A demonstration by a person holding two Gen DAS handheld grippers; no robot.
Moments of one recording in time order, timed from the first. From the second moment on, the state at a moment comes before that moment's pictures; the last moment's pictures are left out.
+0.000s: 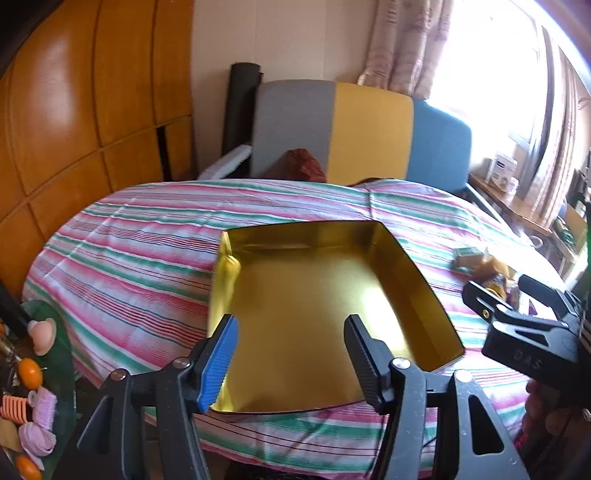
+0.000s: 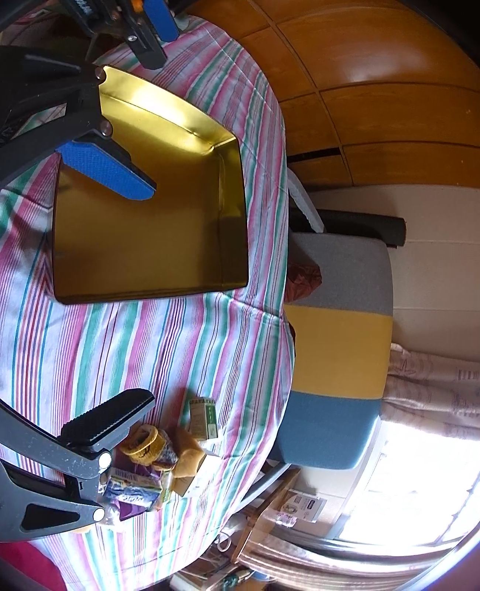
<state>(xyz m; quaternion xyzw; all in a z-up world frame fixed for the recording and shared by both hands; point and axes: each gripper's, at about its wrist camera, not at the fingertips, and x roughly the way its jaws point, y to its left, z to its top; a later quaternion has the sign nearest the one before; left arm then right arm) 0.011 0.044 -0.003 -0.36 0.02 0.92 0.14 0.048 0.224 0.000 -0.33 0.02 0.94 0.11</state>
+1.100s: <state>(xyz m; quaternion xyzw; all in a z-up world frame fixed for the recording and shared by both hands) 0.002 0.167 -0.017 -0.43 0.11 0.84 0.32 0.145 0.492 0.014 -0.29 0.24 0.88 0.27</state>
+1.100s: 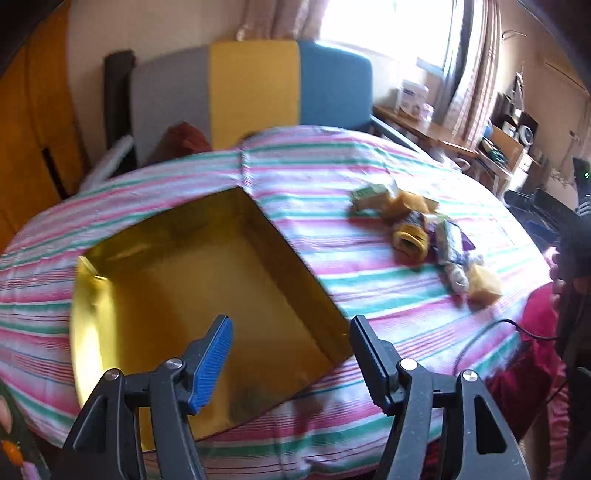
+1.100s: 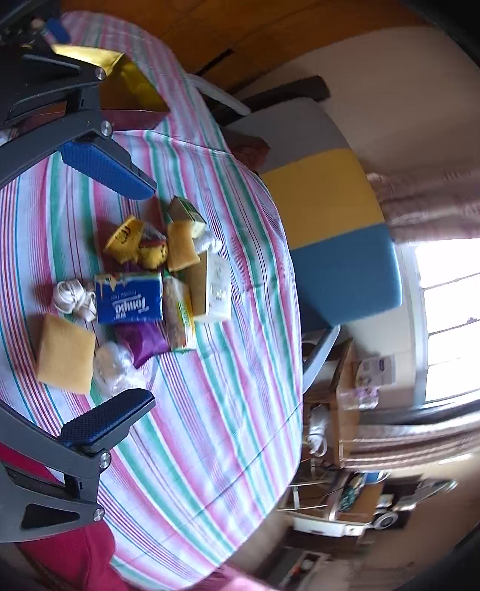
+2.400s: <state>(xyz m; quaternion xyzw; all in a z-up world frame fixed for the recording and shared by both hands) 0.015 0.441 -0.129 -0.56 0.13 0.65 0.50 0.184 0.554 -0.036 -0.20 0.44 0.85 0.20</state>
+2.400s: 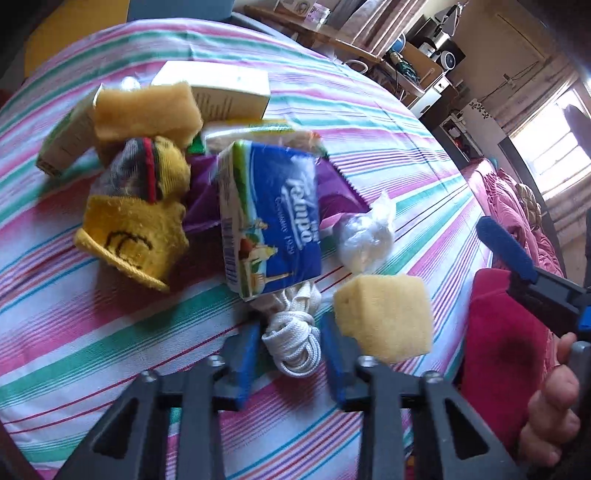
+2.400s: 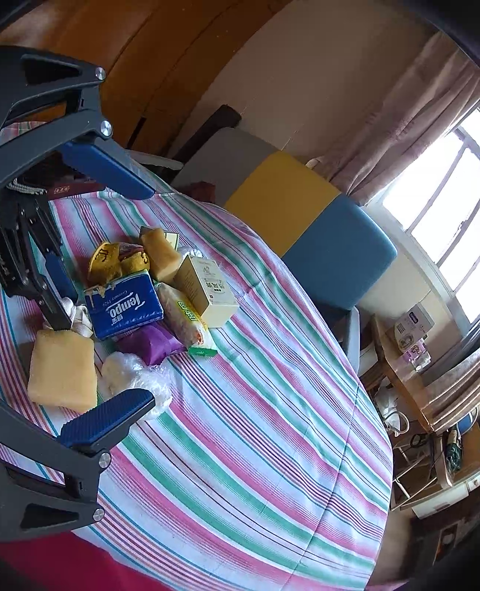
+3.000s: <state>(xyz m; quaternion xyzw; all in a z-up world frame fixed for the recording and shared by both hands) 0.015 0.308 -0.063 -0.49 0.08 0.72 0.48 0.156 0.557 -0.059 -0.34 0.42 0.80 0.26</state>
